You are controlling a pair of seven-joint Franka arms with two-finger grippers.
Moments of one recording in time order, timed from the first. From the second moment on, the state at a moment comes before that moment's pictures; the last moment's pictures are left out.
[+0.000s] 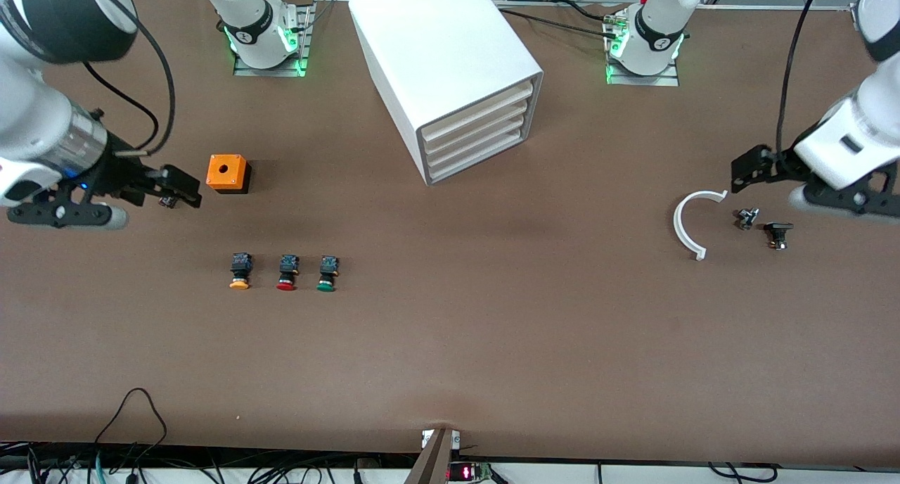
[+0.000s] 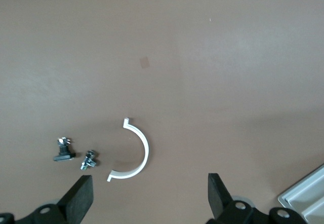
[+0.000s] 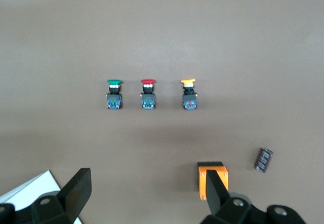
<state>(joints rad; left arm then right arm) -0.02 0.05 -0.04 -1.59 0.01 1.68 0.08 0.03 0.16 0.14 -1.47 0.01 1.65 0.20</state>
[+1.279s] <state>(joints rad) -0.03 0.04 -0.03 -1.64 0.01 1.63 0.02 0.02 0.05 0.13 -1.48 -0.01 1.54 0.15</state>
